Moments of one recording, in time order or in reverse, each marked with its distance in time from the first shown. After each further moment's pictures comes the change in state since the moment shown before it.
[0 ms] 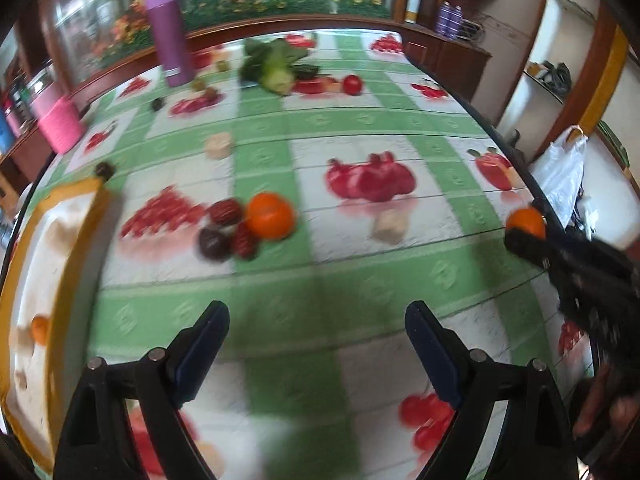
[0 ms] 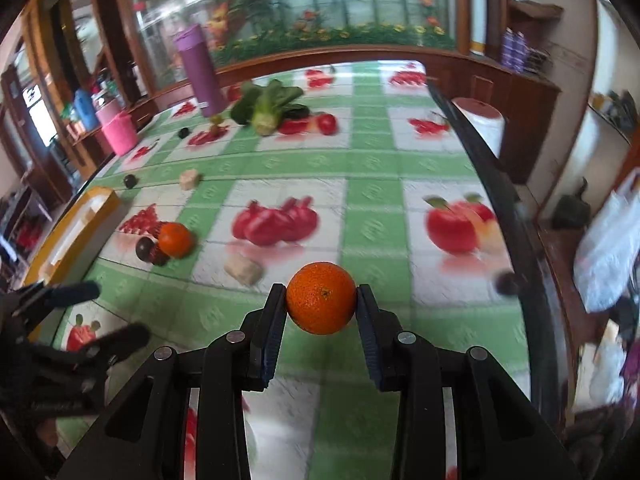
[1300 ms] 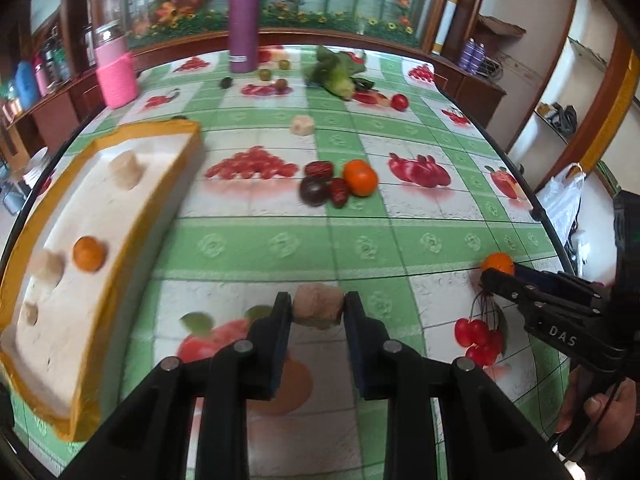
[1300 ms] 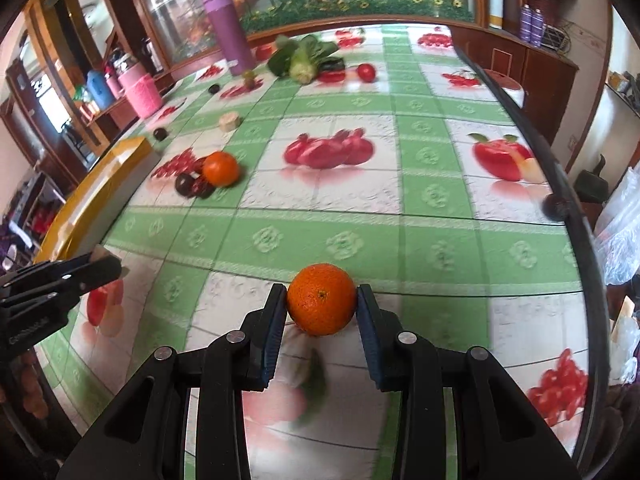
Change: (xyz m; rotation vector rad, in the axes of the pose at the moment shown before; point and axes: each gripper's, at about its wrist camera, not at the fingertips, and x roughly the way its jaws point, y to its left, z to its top) left arm -0.051 0.084 -0.068 -0.154 -0.075 -0.018; right arm 0.011 0.061 -0.040 -0.055 0.101 0.079
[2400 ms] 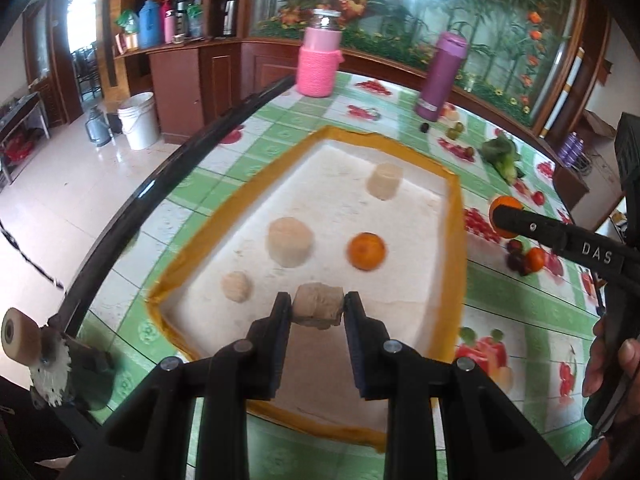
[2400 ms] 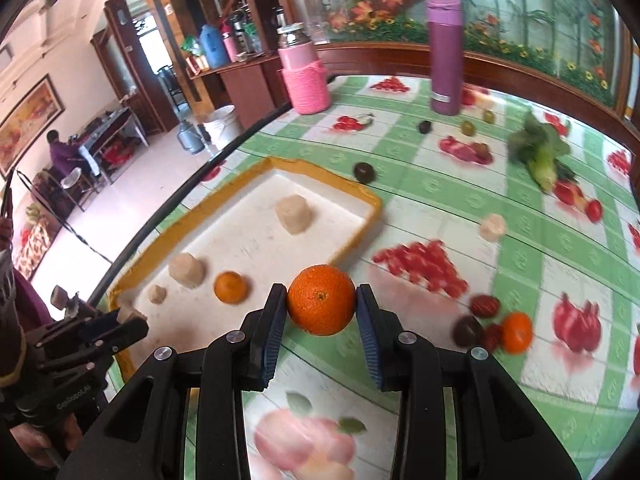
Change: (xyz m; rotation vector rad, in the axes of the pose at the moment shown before) left arm -0.053 0.192 -0.027 -0.331 -0.098 0.211; right arm 0.055 0.229 0.104 -0.317 0.009 0.255
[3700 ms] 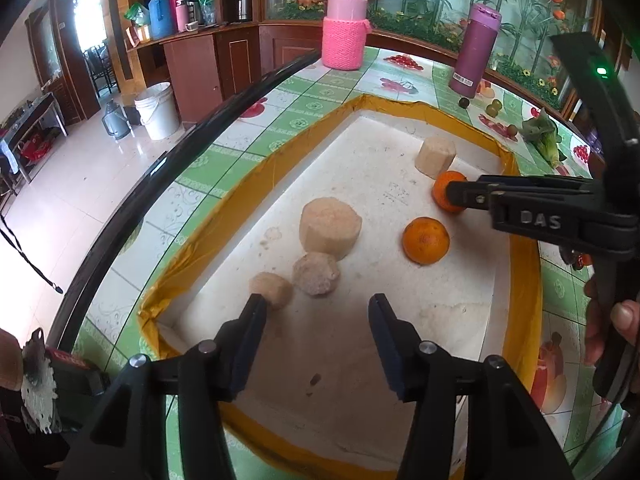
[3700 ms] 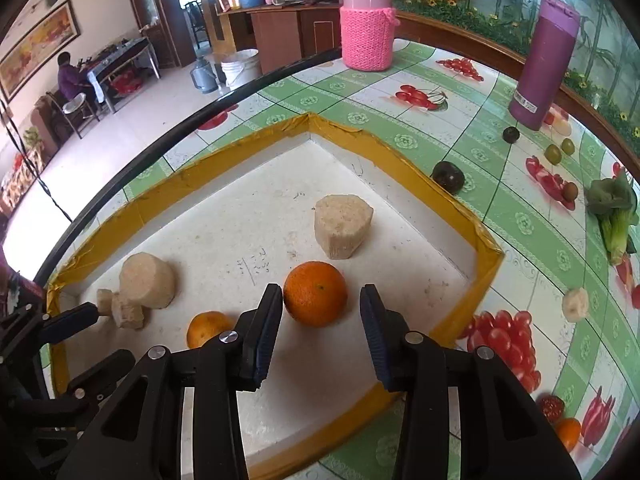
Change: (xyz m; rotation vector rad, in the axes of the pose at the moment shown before) left arm 0.034 0.010 -0.004 0.016 0.057 0.105; right arm 0.086 0.034 0.016 -0.188 0.133 -0.038
